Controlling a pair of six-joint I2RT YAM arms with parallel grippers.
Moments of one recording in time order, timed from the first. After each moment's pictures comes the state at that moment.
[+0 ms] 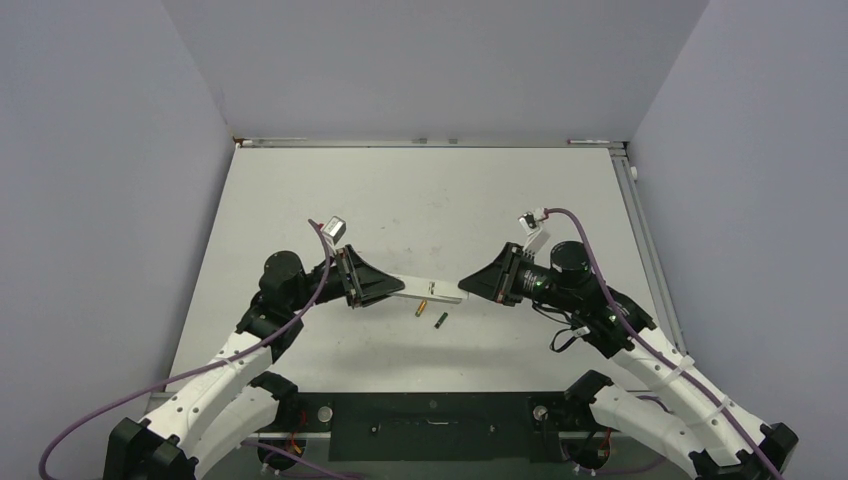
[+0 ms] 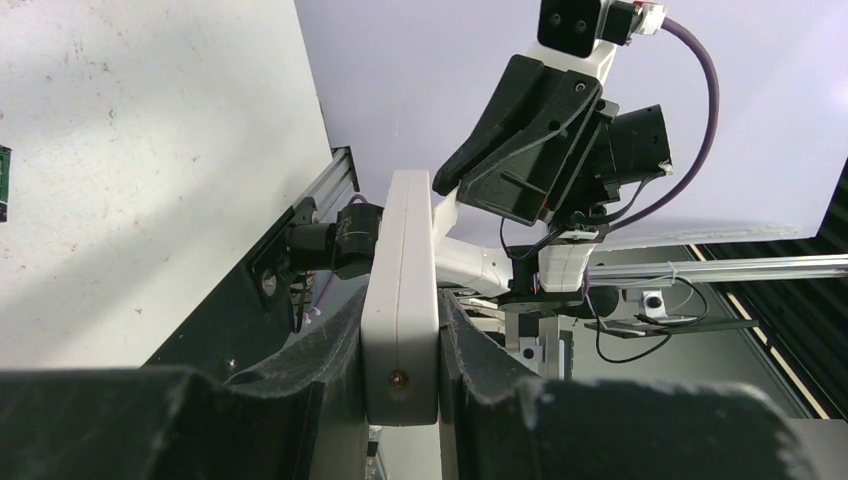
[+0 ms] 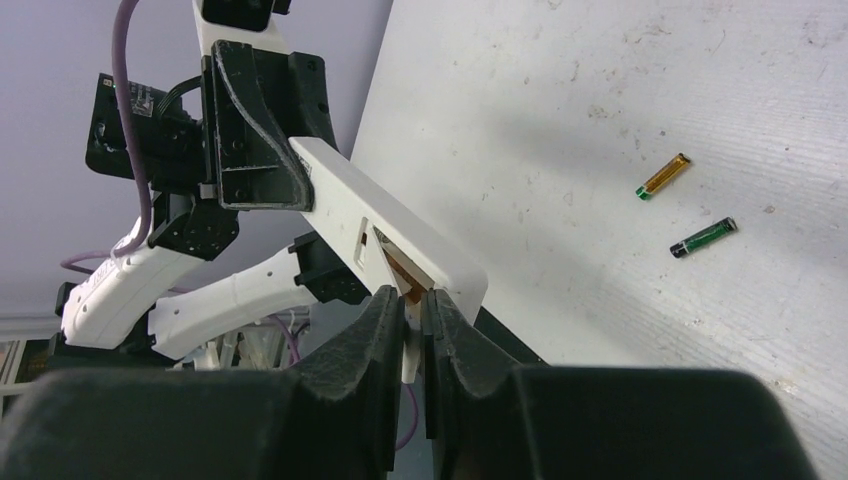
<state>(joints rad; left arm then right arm) -0.46 0.82 0.46 0.29 0.74 -1.38 0.66 0.78 0.78 -0.33 -0.37 0.91</state>
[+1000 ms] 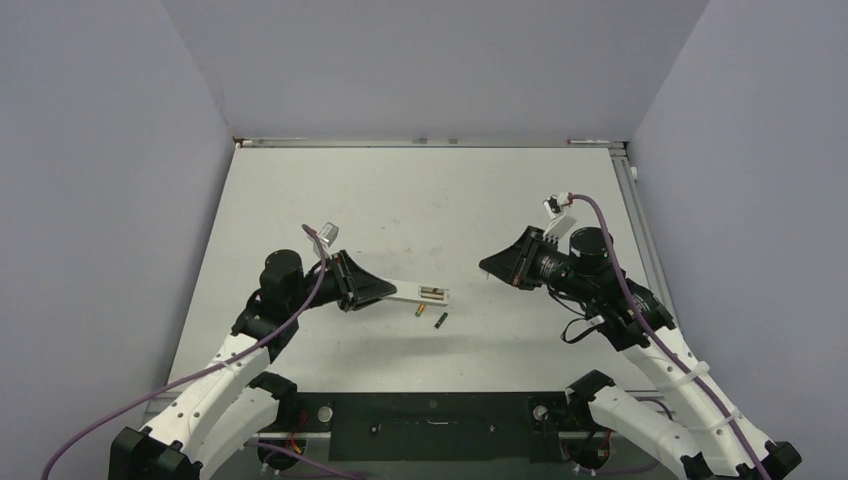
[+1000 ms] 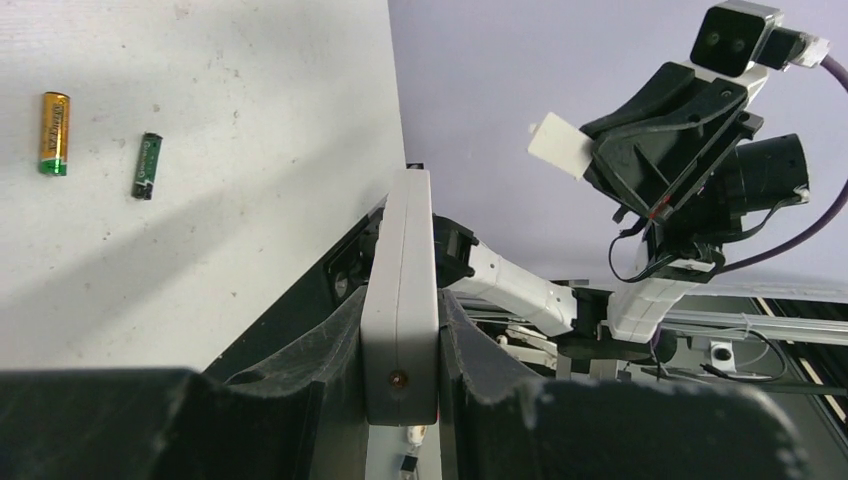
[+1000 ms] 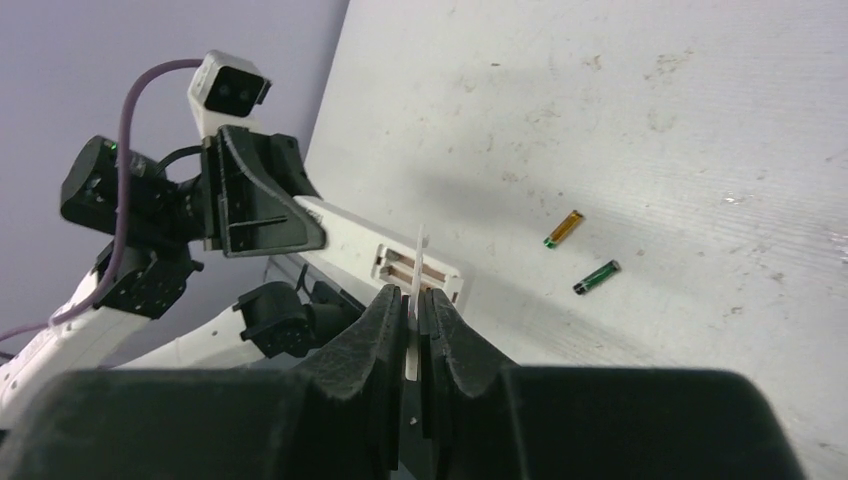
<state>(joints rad) -0.39 0.80 0.46 0.09 0.71 -1.23 0.56 0.78 0.91 -0.47 -0.30 0.79</state>
